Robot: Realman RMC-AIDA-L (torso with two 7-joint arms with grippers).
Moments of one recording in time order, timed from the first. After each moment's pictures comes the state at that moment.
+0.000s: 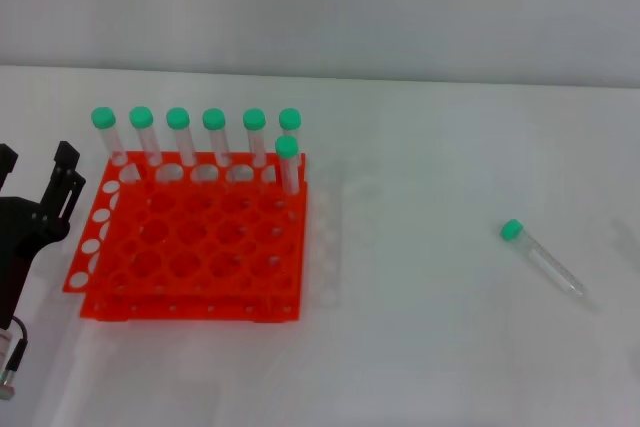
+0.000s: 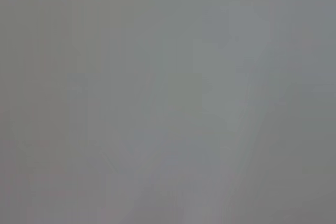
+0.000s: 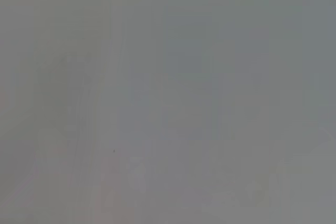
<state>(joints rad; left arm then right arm) -0.31 -2.09 2.84 0.14 -1.38 1.50 -0.32 0.27 1.97 -0.36 -0.39 1.73 1.38 -2.41</state>
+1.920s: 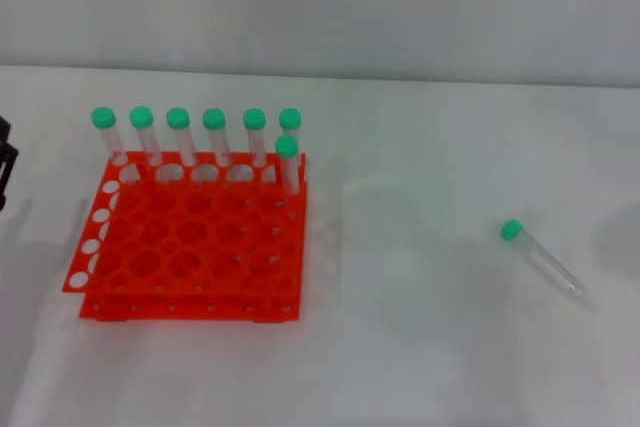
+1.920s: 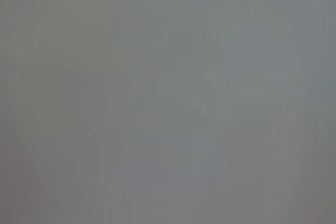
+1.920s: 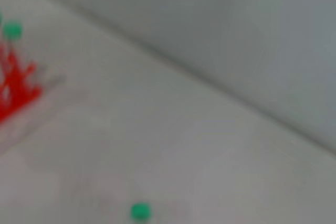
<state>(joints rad) -0.34 -2.08 2.83 0.04 -1.47 1.53 -0.39 0.32 2.00 -1.23 -1.92 0.59 1.58 -0.56</state>
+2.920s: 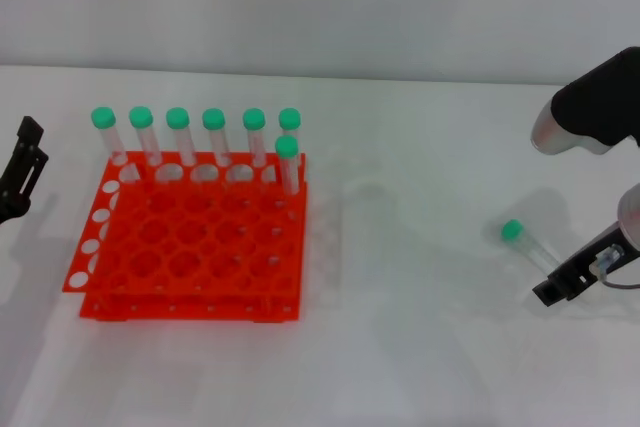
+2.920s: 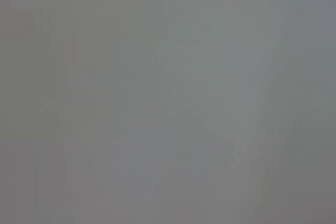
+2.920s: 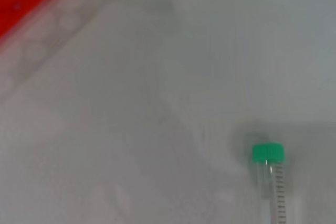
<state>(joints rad) -0.36 -2.07 2.84 -0.03 -1.37 1.52 -0.43 0.61 2.02 -1.60 -1.37 0.45 1.45 -0.27</state>
